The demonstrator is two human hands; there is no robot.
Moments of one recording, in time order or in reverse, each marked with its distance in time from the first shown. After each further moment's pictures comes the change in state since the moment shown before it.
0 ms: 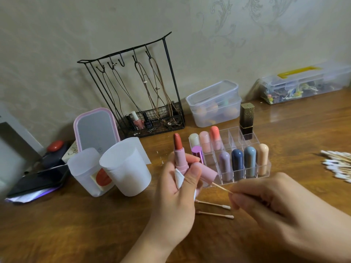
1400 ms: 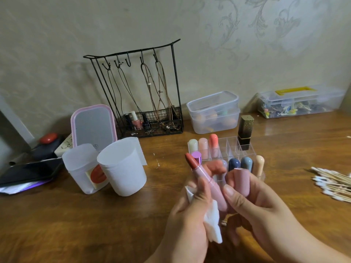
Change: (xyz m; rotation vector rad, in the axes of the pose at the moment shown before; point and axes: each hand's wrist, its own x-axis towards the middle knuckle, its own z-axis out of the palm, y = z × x) left_hand -0.020 0.010 0.028 -0.414 0.014 -0.431; right_hand 0.007 0.011 0.025 1.130 0.184 0.187
